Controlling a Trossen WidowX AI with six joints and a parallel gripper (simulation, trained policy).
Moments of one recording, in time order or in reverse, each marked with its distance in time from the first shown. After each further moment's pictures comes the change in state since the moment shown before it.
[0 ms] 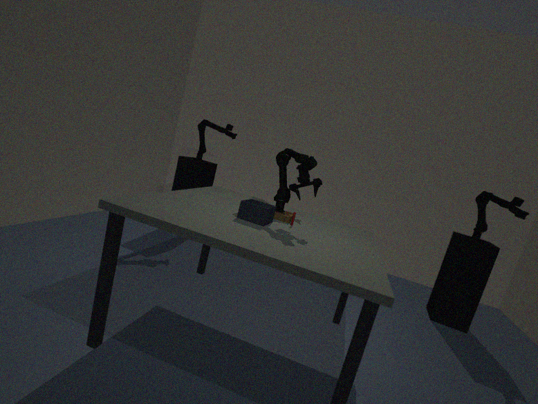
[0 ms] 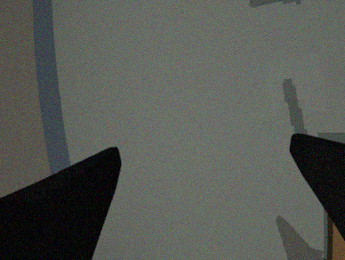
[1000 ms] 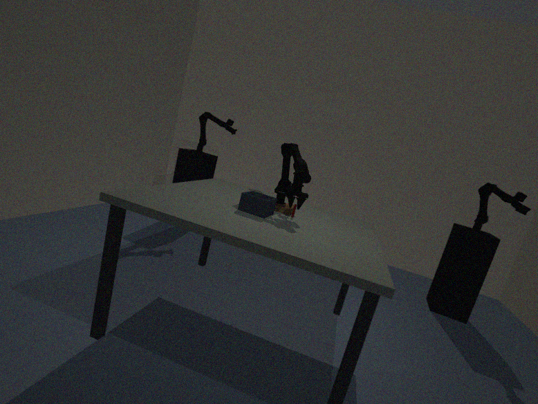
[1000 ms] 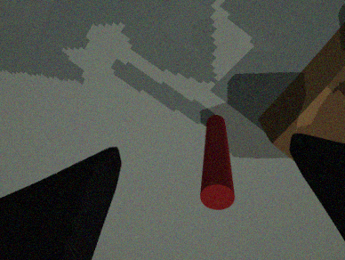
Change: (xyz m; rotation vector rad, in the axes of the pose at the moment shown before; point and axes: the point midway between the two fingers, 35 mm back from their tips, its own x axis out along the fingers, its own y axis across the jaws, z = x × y) arm 0.078 -0.103 -0.042 0.703 0.067 -0.414
